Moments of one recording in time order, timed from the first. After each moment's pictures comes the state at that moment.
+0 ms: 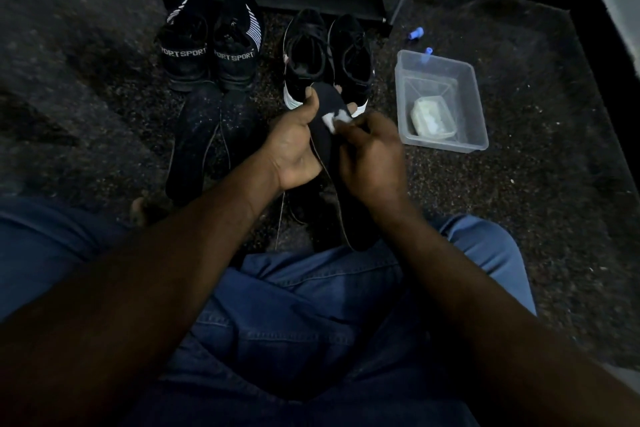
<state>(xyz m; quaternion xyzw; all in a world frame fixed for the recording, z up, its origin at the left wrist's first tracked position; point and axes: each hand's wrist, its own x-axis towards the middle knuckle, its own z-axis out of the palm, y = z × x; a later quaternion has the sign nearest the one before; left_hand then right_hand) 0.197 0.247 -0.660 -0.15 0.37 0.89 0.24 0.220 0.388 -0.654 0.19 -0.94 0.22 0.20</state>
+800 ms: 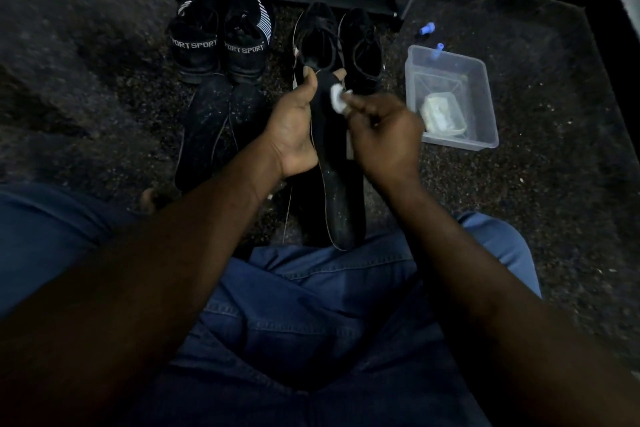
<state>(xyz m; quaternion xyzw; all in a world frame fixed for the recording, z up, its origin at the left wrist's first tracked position) 0.195 0.236 -0.651 -0.12 0.38 0.89 0.20 0.215 0.373 -0.625 0.10 -0.89 0.40 0.17</state>
